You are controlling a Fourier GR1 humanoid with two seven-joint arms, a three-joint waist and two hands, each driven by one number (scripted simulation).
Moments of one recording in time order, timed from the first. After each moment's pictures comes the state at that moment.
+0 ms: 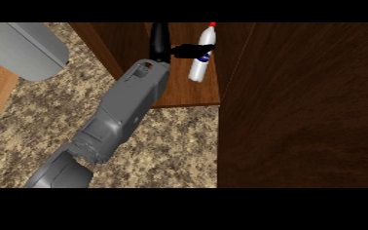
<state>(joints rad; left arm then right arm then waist) -1.19 0.01 -0.28 -0.27 0.49 0.59 -0.53 0.90 -0.15 -0.25 -2.38 -0.34 0.64 -0.34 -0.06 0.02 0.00</state>
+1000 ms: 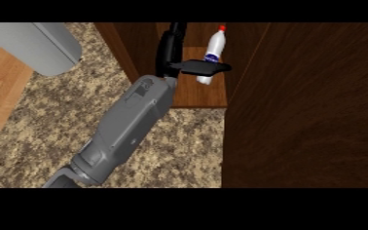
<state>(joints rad) -0.98 0.00 -0.36 -0.67 0.59 0.41 -0.51 0.88 -0.14 -0.22 -2.38 -0.35 0.62 -0.28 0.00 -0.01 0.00</state>
